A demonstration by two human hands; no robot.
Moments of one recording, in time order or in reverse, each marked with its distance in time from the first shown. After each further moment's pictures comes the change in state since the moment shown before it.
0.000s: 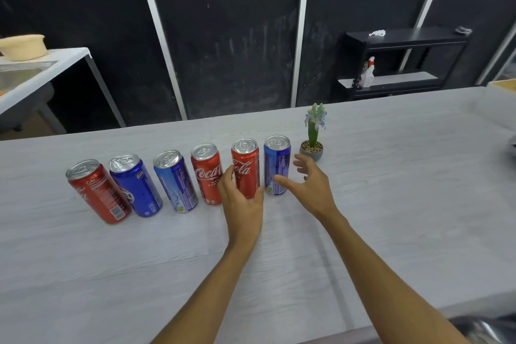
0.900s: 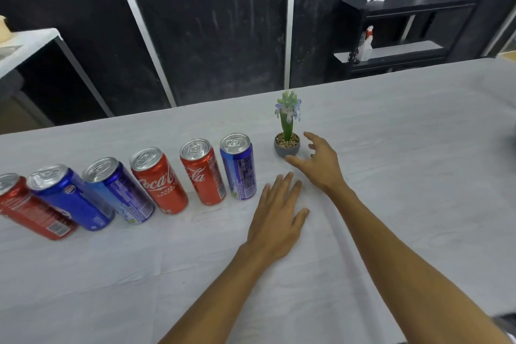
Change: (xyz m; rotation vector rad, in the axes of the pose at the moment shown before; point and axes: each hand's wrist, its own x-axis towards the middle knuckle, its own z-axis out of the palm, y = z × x) left_hand -0.022 0.003 0.109 0.683 -0.753 0.387; right_hand 0.087 0.071 -0.063 -0.095 0.005 0.037
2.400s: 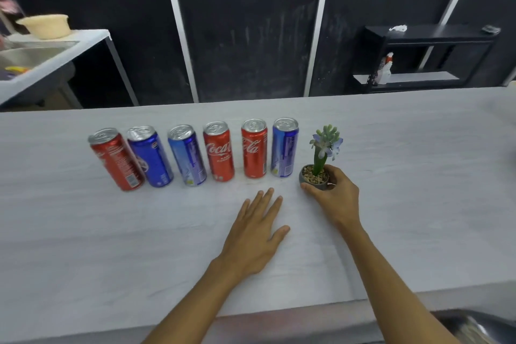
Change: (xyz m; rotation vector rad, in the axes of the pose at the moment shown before) left_hand -0.144 -0.059 -0.044 0.039 -0.005 -0.063; right_hand -0.139 -0.043 0.027 0.089 0.114 -0.031
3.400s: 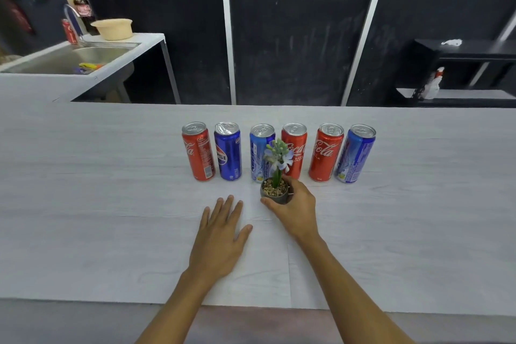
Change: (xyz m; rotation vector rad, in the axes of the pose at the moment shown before) left_hand -0.105 -0.157 -0.040 0.114 0.124 -0.355; right_hand -0.078 -0.087 0.183 0.002 -0.212 -0.123
